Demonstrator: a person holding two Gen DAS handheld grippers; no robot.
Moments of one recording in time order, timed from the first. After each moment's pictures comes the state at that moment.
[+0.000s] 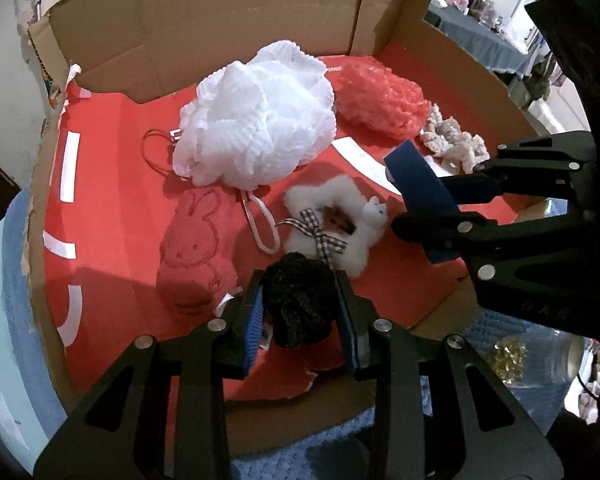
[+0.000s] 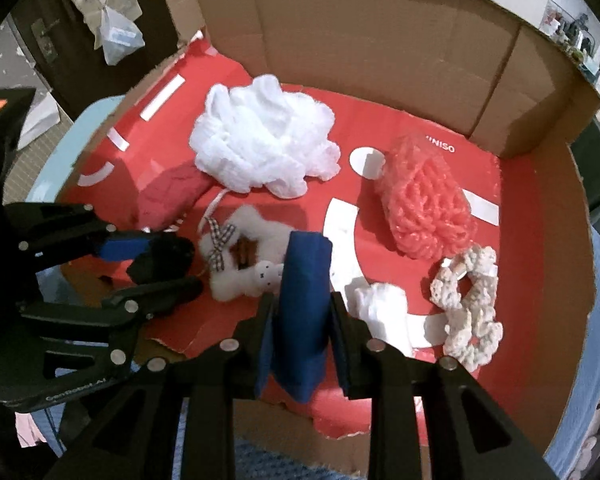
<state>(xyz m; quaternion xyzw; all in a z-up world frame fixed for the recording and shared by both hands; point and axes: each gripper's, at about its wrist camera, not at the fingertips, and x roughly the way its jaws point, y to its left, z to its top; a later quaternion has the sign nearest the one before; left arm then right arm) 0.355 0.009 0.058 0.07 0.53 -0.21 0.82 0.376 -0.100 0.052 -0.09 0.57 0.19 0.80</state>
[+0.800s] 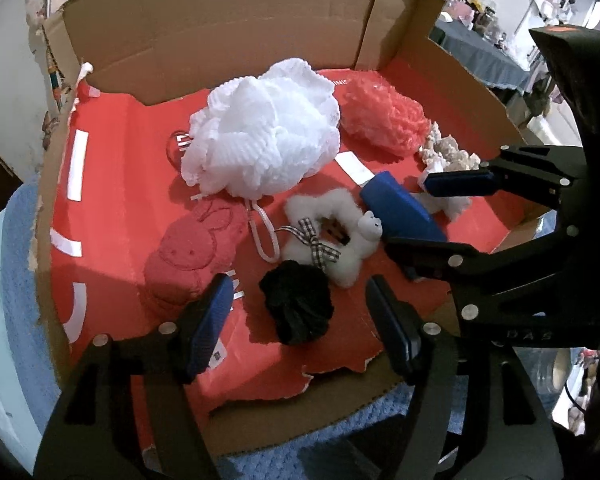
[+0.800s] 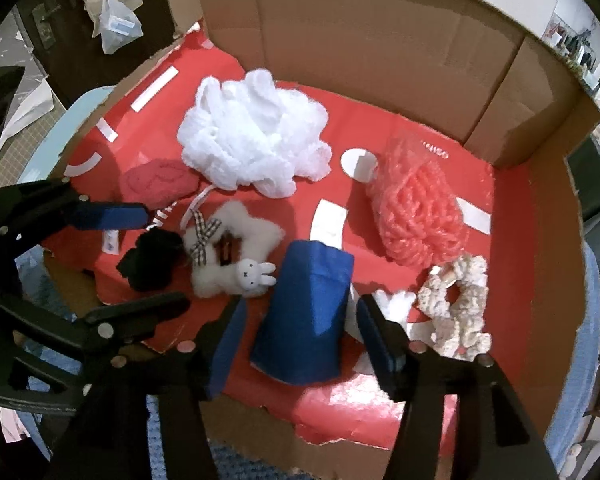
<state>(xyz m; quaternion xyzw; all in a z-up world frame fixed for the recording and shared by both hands) 0.359 0.010 0.061 0.05 0.53 -0.21 0.82 0.375 -0.103 0.052 -0.12 0.56 0.17 0.80</state>
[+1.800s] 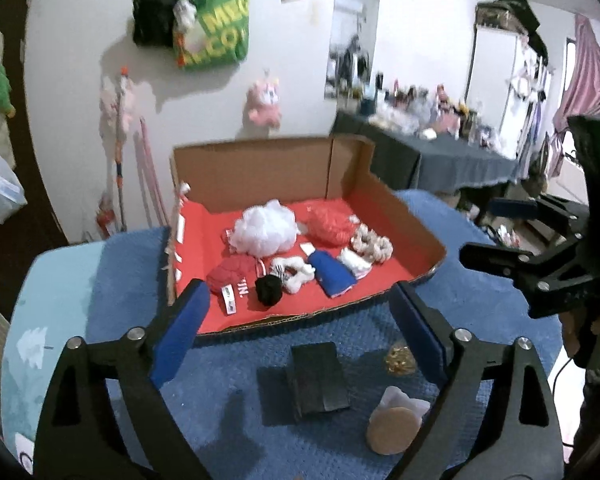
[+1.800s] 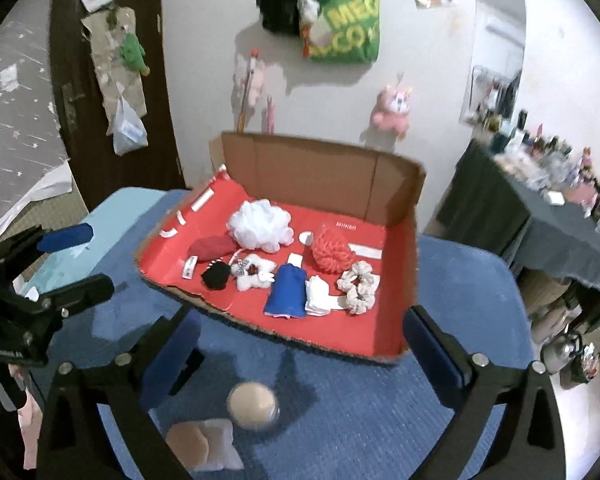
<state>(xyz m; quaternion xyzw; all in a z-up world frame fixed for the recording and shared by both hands) 0.184 0.033 0.181 0.01 0.31 -0.16 0.94 0.205 -0.164 0.190 -0.07 0.36 0.14 0.92</state>
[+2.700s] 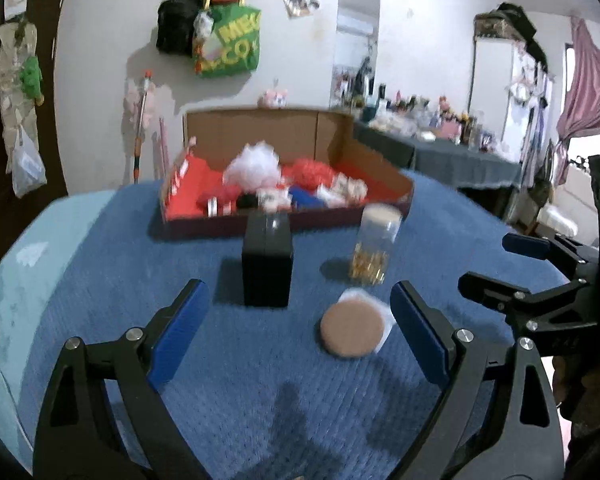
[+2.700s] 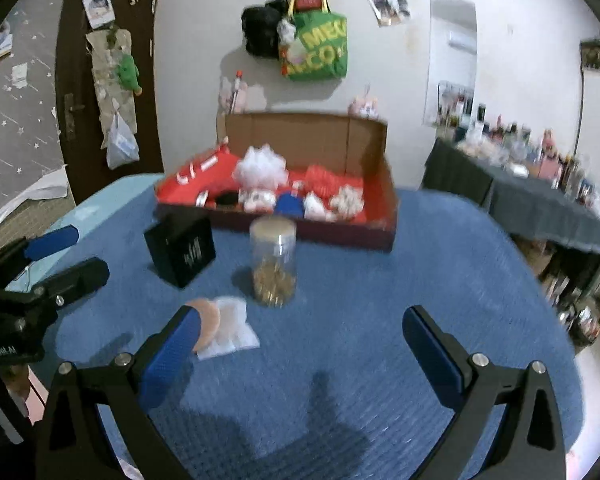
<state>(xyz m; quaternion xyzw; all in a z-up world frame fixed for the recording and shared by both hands) 0.044 0.004 0.101 0.00 0.24 -0.12 0.96 0.068 -0.181 0.090 -0.04 0.31 0.09 0.95</state>
